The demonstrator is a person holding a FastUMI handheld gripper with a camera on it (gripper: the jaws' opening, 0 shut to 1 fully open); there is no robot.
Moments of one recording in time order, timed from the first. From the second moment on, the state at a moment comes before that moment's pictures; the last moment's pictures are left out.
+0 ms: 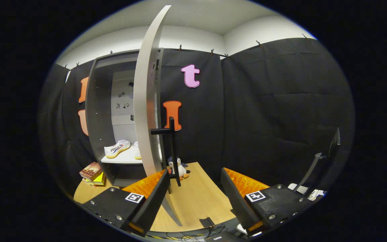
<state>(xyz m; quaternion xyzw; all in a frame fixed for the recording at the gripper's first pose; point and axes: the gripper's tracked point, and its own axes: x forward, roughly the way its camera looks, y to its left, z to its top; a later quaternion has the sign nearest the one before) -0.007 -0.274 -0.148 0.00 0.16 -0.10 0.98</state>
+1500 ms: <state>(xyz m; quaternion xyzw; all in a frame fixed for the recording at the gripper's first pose) 0.045 -0.039 -0.151 0.04 0.15 0.08 0.98</state>
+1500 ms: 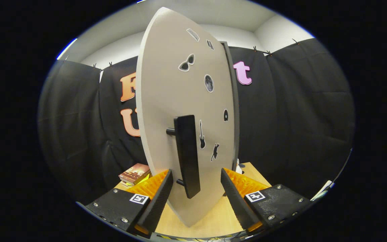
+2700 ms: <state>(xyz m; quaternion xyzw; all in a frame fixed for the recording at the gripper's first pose) 0.179 0.094 -0.174 0.03 0.16 0.08 0.98</state>
